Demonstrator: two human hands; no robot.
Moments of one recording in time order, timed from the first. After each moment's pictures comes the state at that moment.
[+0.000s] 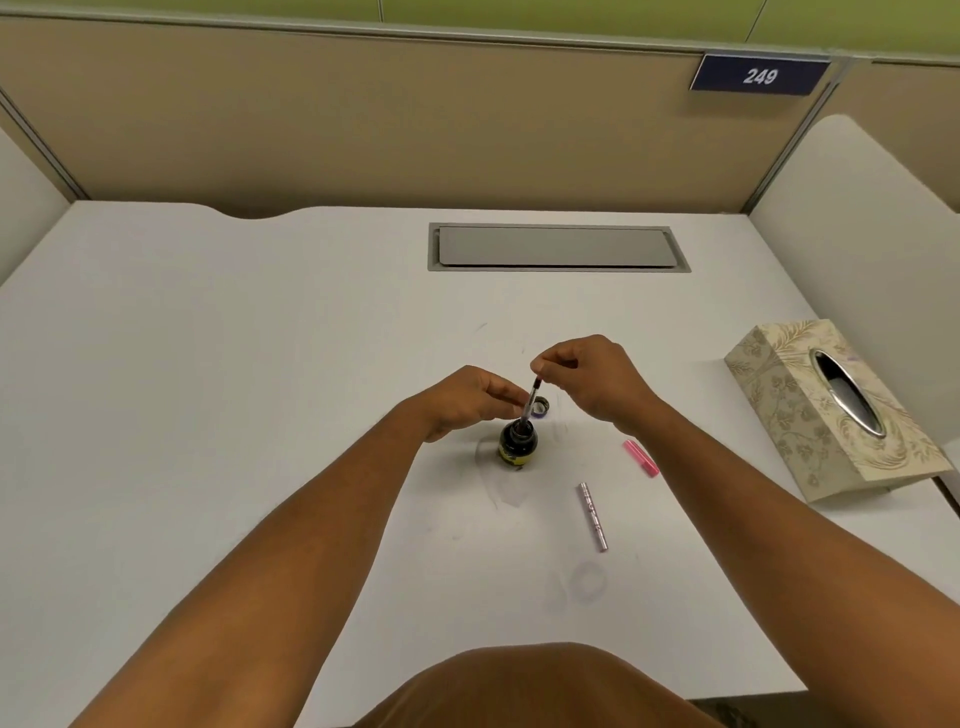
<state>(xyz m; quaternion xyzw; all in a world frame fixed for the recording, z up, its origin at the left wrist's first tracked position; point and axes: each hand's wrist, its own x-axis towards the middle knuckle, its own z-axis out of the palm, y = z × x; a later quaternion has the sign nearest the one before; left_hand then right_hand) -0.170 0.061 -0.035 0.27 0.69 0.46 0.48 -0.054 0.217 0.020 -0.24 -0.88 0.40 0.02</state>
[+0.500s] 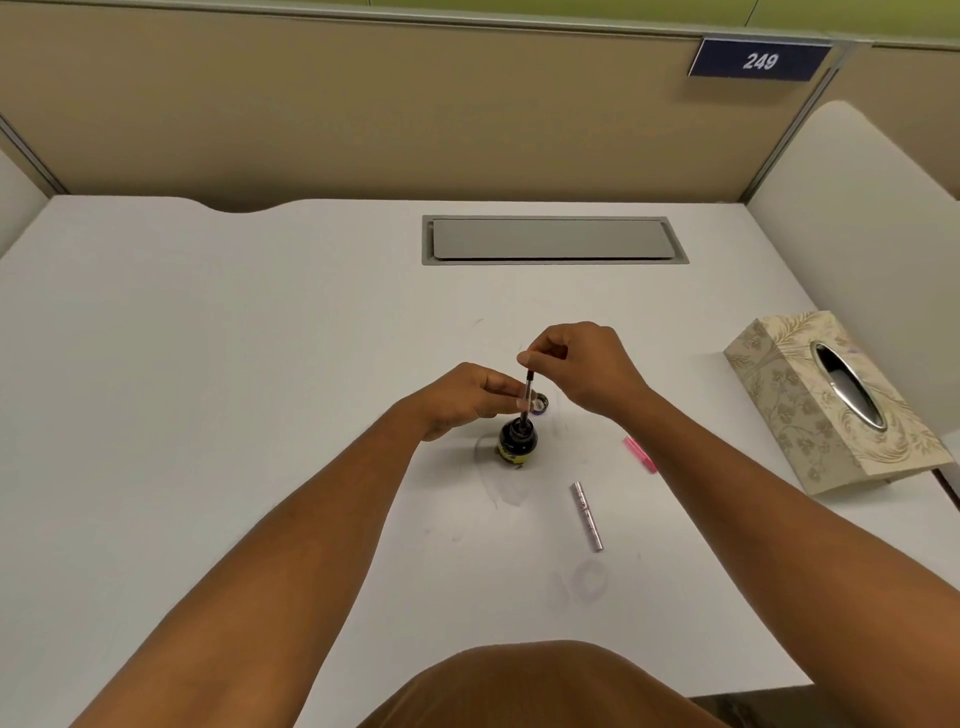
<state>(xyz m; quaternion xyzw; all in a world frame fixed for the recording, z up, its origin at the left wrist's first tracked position) -0.173 0.062 -0.037 0.27 0.67 0.48 0.50 -0.067 0.214 0.022 -0.21 -0.92 0.33 0.06</state>
